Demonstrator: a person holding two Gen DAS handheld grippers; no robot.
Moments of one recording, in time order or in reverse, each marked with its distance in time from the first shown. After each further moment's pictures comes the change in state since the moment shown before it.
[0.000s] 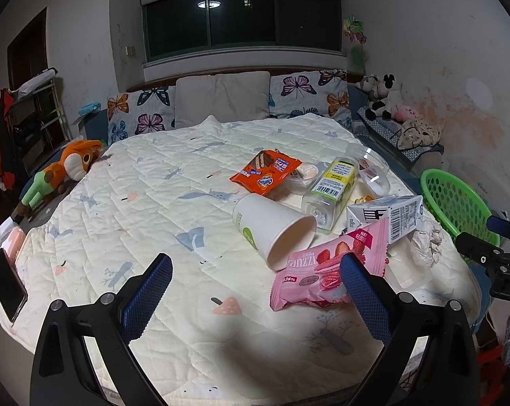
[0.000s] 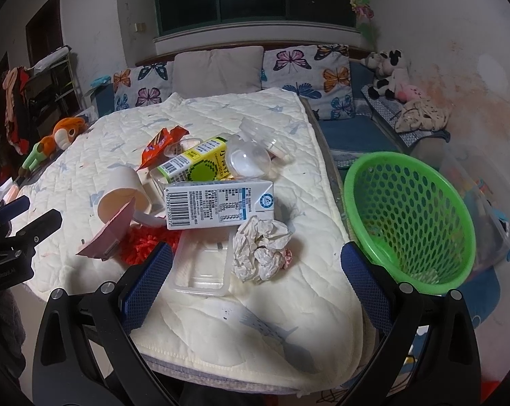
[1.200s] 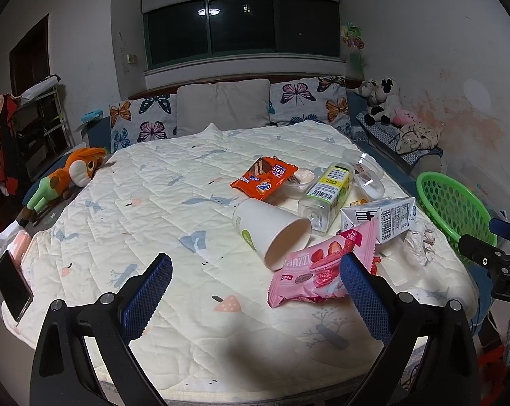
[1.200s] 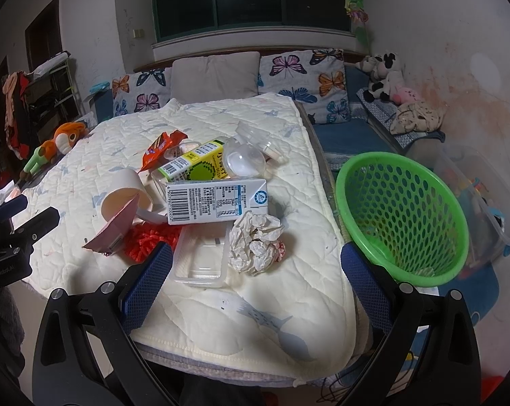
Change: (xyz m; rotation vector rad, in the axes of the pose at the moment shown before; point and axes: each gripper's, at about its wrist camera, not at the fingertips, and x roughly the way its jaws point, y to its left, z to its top) left arm -0.018 0.002 0.007 0.007 -0.027 0.009; right arm -0.020 -0.006 -0.007 0.018 -0.028 -0.010
